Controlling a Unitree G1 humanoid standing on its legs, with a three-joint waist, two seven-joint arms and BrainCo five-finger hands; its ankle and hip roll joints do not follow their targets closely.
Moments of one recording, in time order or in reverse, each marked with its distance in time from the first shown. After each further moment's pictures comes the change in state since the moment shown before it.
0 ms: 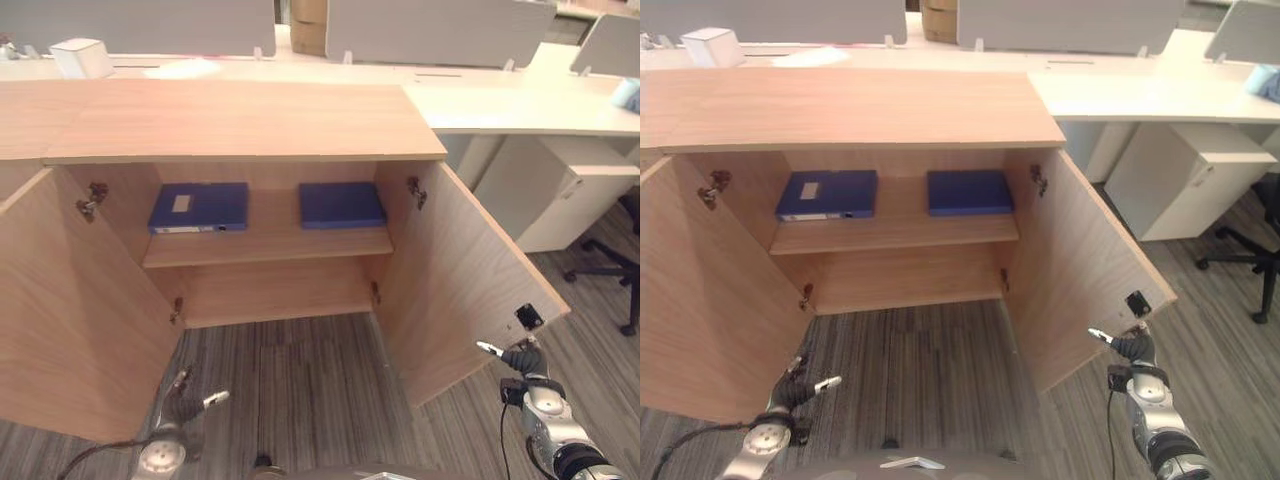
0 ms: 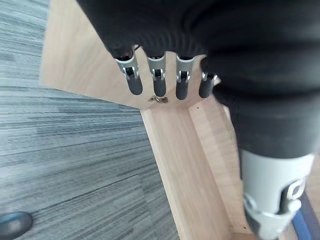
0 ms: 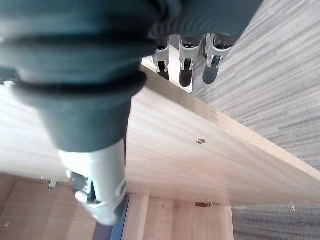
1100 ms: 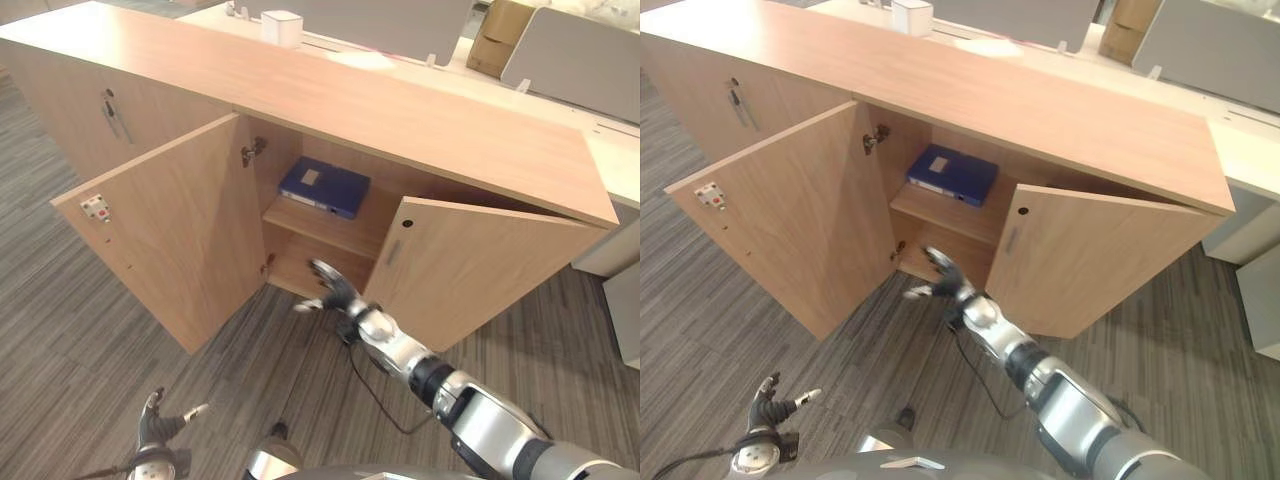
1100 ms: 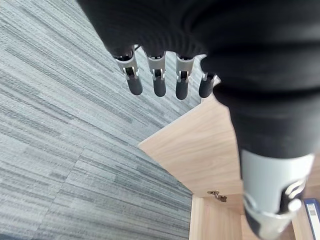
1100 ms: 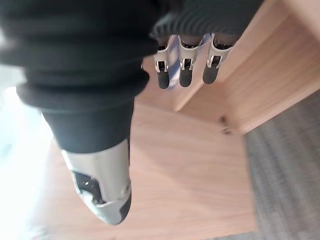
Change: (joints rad) left arm 0.040 -0.007 0.115 -0.049 -0.006 0.017 0.097; right arm -0.442 0.424 0.468 0.131 -0.215 0.016 0.078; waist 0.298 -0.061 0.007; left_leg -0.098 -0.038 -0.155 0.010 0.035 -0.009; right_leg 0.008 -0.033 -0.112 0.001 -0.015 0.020
